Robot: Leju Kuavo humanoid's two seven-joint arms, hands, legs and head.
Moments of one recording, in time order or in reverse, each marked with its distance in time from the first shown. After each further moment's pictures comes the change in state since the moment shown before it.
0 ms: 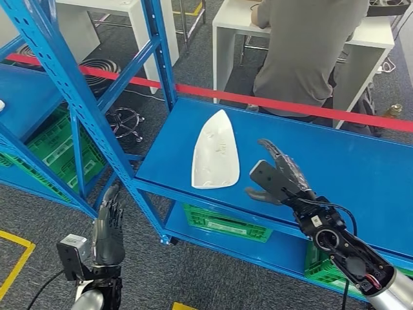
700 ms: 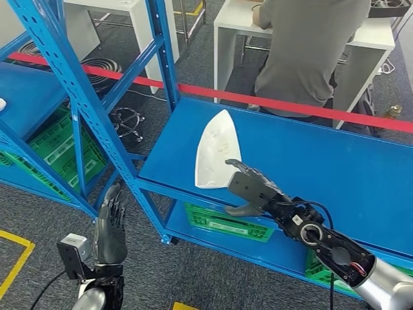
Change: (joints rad) left arm -0.010 -0.014 0.000 0.021 0.029 -0.024 -0.026; right arm -0.120 0.009 0.178 0.125 -0.198 0.130 -0.062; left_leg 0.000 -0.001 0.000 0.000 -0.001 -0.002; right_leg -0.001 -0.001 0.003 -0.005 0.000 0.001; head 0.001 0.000
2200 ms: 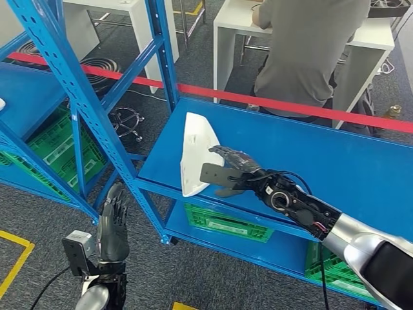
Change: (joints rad) left arm -0.017 -0.020 -0.002 0.040 -0.005 0.009 -0.002; right arm -0.349 0.093 0.238 0.387 0.126 0.091 -0.050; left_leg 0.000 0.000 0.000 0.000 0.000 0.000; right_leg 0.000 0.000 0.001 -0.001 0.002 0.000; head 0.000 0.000
